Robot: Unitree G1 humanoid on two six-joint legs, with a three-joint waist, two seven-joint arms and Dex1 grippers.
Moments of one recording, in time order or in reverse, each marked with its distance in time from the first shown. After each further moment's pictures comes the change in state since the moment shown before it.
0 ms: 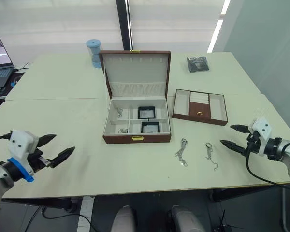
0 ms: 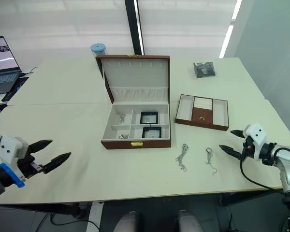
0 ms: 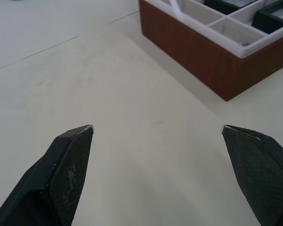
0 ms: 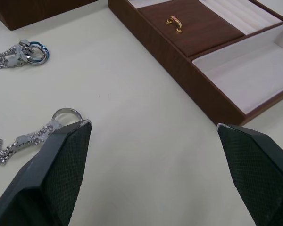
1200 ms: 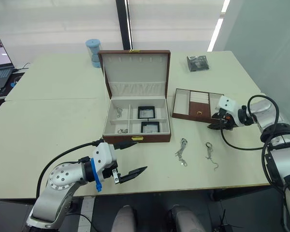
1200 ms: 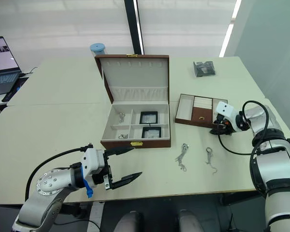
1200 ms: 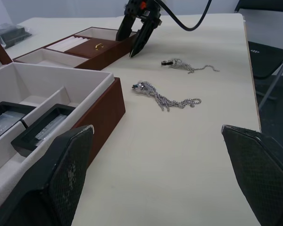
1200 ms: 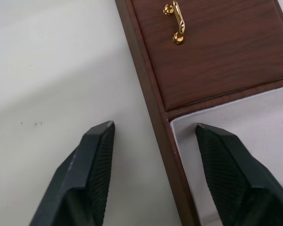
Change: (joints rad) left arm -0.120 -0.195 -0.470 -0.289 0.105 -0.146 -0.032; right arm -0.791 0.163 0.377 0.944 -0.456 -0.215 0.104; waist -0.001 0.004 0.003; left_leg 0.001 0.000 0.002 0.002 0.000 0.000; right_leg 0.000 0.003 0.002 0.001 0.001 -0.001
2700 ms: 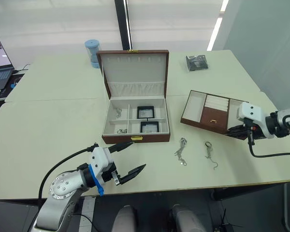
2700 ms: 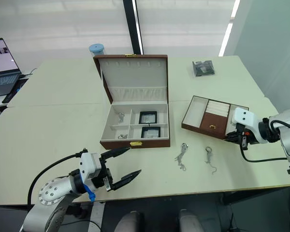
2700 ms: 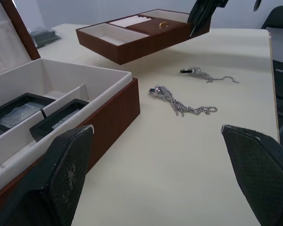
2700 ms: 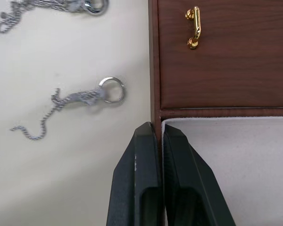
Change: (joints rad) left arm 0.098 -0.086 0.027 0.037 -0.005 -0.101 0.078; right arm 0.536 -0.360 -0.160 -1.217 0.242 0.614 0.218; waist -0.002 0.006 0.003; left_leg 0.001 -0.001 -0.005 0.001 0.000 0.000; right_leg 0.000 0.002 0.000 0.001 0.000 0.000
